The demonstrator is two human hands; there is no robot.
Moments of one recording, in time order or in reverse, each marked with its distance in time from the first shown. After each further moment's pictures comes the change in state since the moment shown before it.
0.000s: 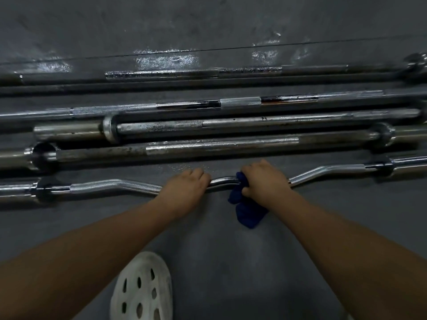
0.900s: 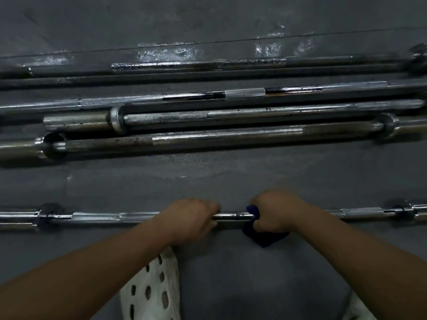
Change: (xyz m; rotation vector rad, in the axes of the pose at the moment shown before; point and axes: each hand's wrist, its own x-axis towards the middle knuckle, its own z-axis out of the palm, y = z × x) left_hand -0.058 0.039 -0.008 -0.200 -0.273 0.088; right_hand -0.064 -0.005 0.019 -0.004 -0.315 -0.127
